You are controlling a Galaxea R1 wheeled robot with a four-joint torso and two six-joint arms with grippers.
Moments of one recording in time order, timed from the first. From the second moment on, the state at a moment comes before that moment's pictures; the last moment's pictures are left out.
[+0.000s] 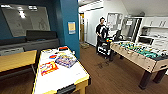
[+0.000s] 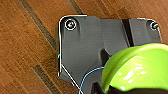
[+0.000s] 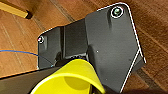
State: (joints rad) left arm 1.45 2.78 -2.46 1.07 0.04 -1.07; right arm -1.57 2.73 -2.32 -0.20 0.16 0.33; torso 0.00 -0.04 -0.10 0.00
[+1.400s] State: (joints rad) left arm 1.45 2.86 -2.62 1.07 0.03 -1.07; right arm -1.58 2.75 -2.39 -0.20 0.16 0.34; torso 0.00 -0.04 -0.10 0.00
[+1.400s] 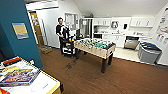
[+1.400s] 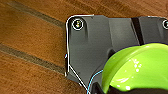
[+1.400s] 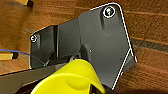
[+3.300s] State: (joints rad) left arm 1.46 2.87 -2.62 1.08 0.03 -1.07; right arm -1.58 2.76 -2.40 -0.21 0.15 0.34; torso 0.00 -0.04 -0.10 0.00
